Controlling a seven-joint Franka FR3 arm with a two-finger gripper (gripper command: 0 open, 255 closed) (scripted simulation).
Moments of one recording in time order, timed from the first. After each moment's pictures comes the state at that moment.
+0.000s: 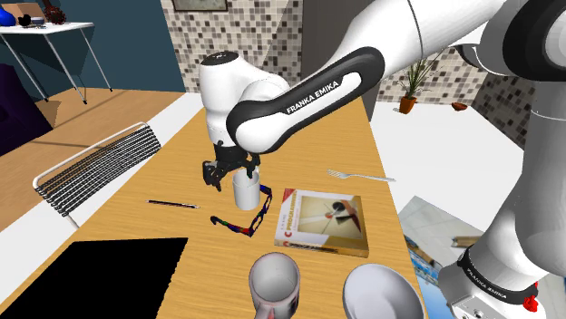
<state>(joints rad) 0.16 0.35 0.44 -1.80 -0.27 2.20 0.86</state>
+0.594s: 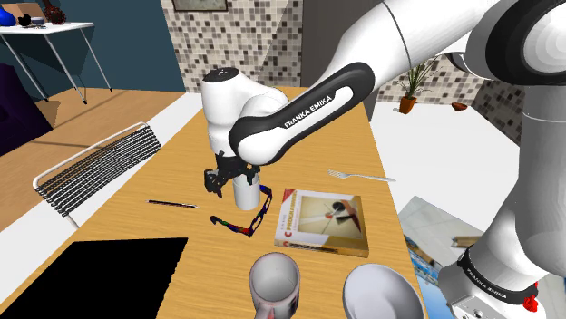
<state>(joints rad) 0.17 0.40 0.43 -1.81 -0.30 2.26 0.87</state>
